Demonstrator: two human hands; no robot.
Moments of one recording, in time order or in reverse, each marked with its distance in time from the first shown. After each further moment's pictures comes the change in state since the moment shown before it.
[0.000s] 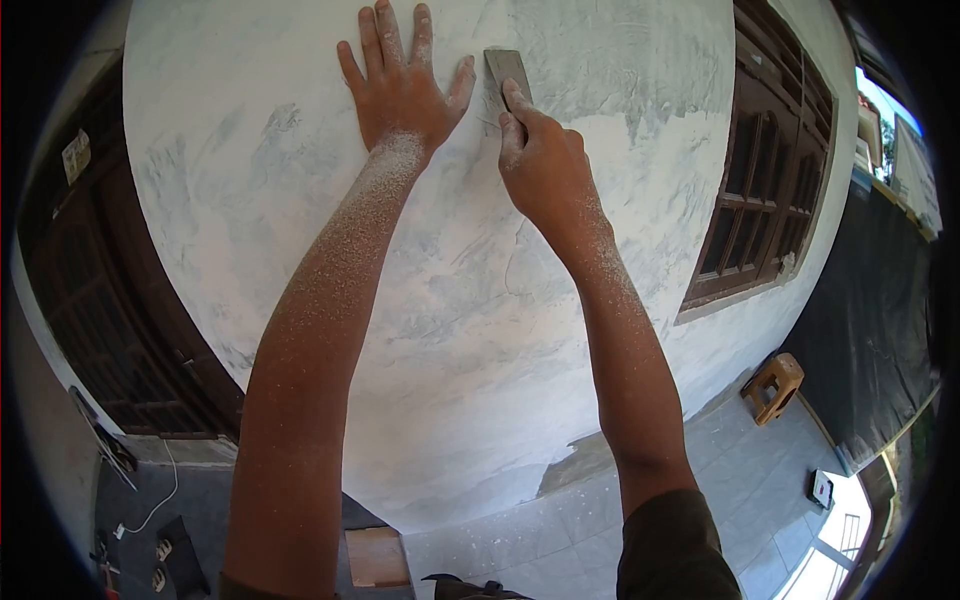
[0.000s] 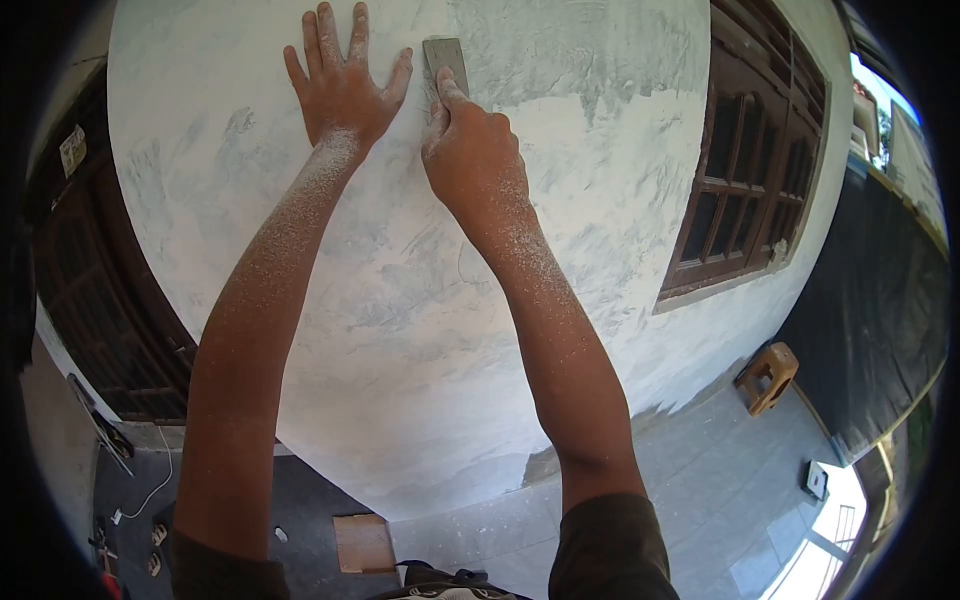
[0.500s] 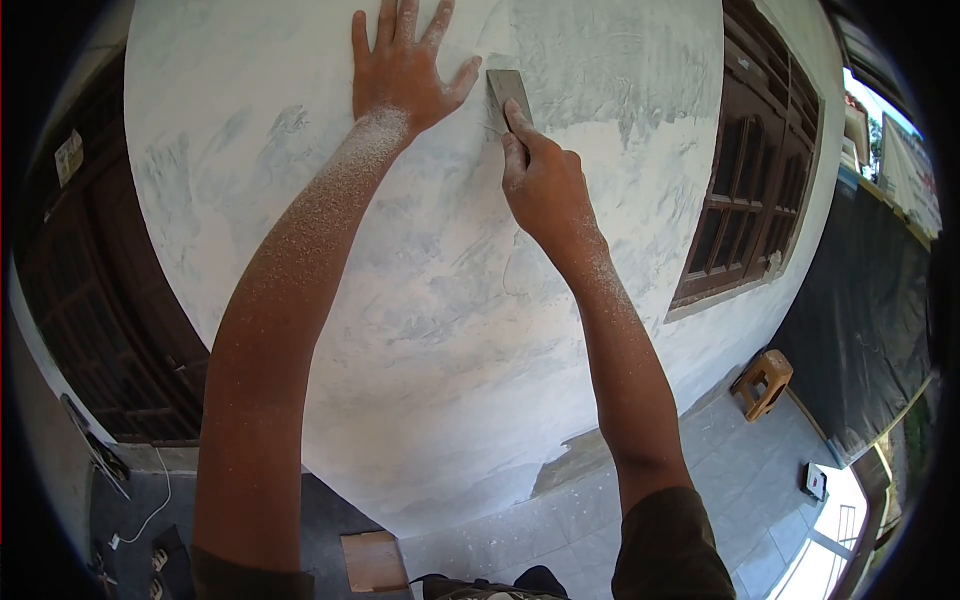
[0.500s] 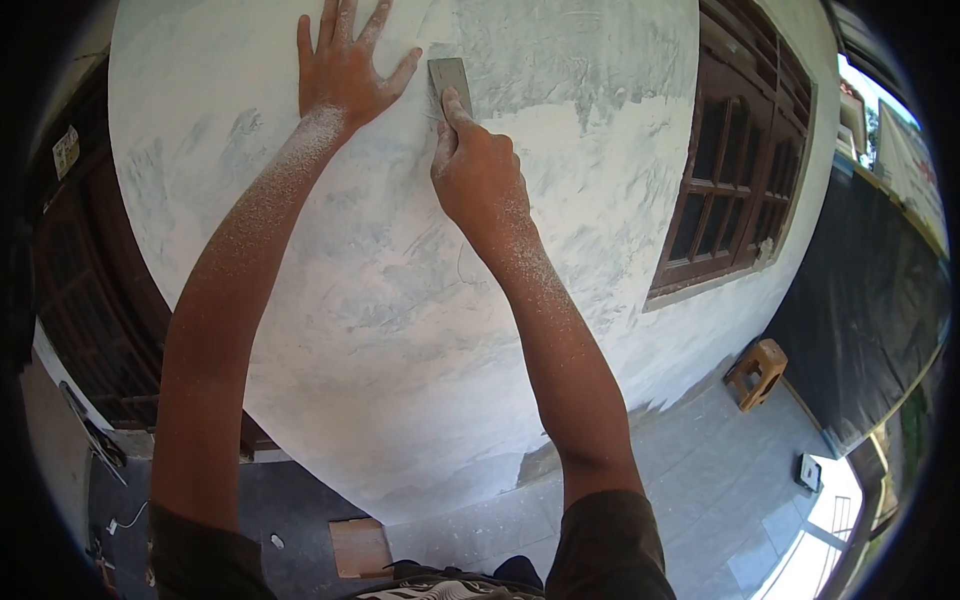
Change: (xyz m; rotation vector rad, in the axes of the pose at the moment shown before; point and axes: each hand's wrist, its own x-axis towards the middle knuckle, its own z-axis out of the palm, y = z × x) left_hand 0.028 -0.019 -0.002 -0.132 -0.086 0.210; right_hand -0.010 0.002 0.004 -0.008 -0.004 0.026
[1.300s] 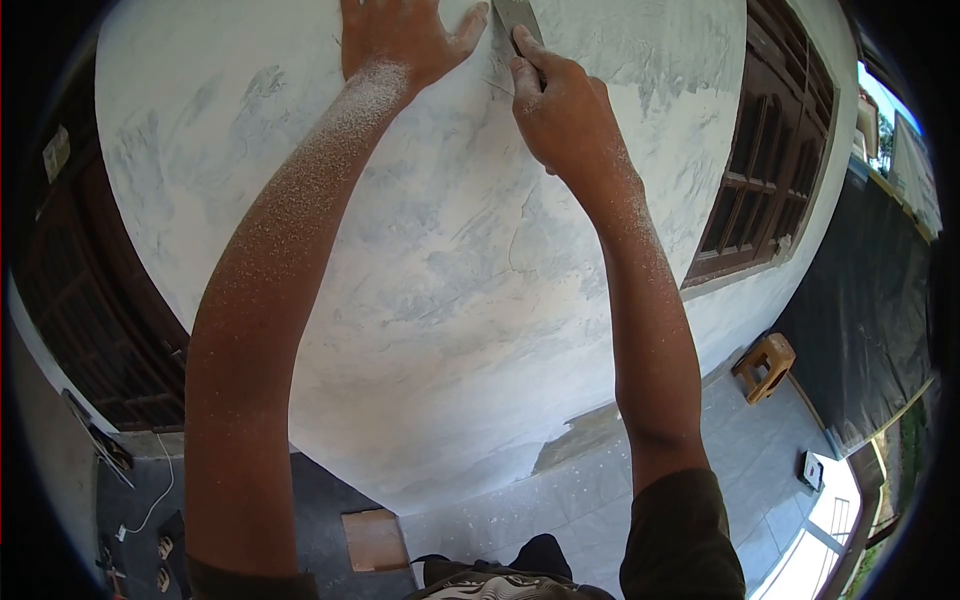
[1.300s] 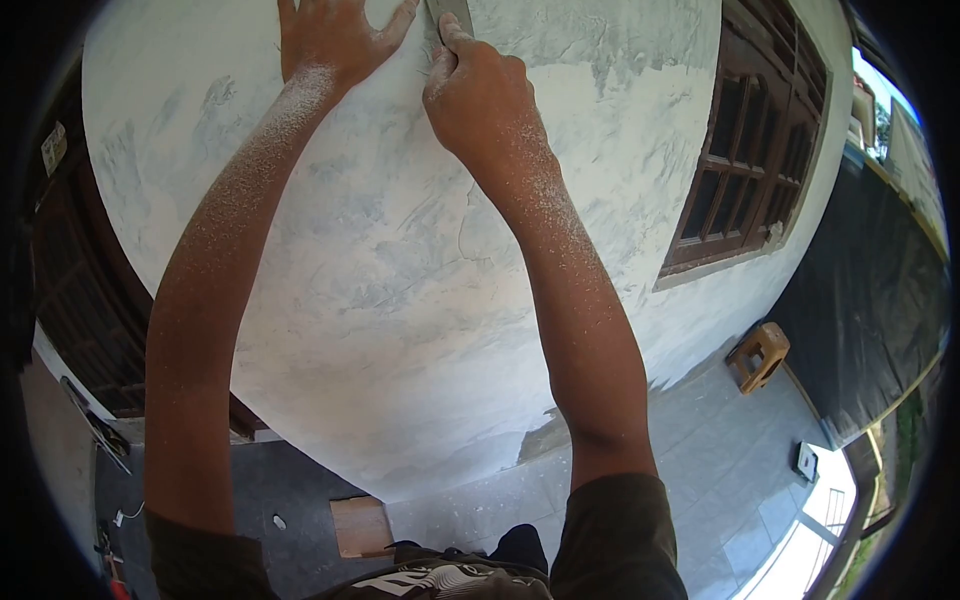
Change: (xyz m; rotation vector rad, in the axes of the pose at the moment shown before) left_hand 0.000 0.007 0.003 0.113 0.066 -0.035; right_hand 0.017 -0.004 -0.006 0.007 0.067 -0.083
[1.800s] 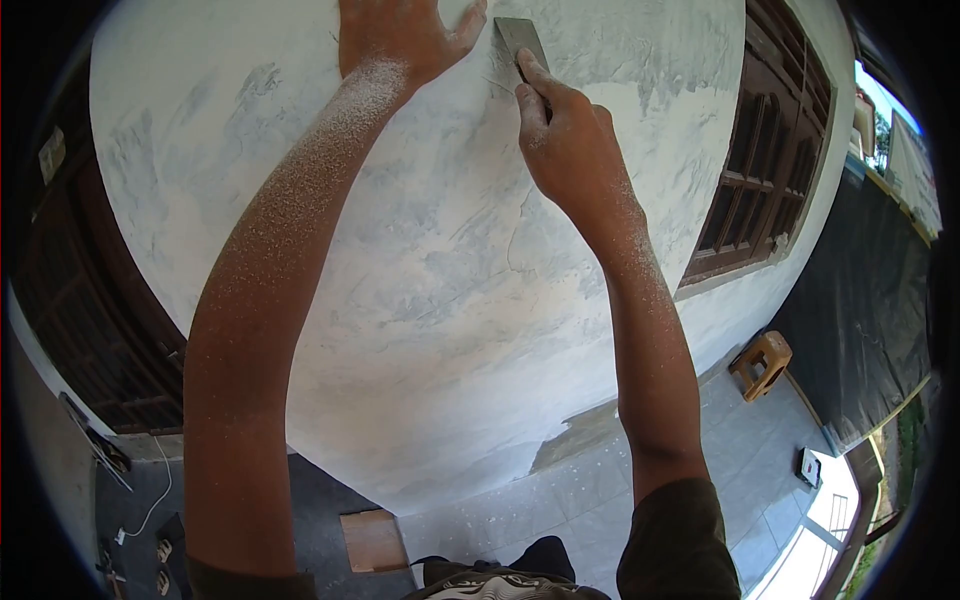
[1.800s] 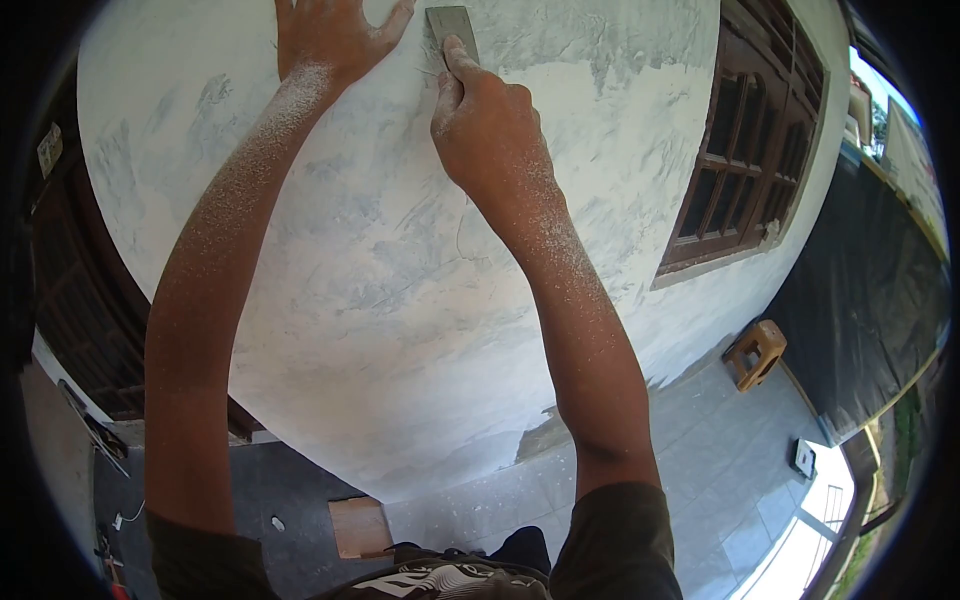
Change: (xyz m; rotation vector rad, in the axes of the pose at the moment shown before) left_hand 0.000 0.000 -0.001 -0.007 0.006 0.009; right_hand -0.014 0.013 0.006 -0.040 0.006 -0.017
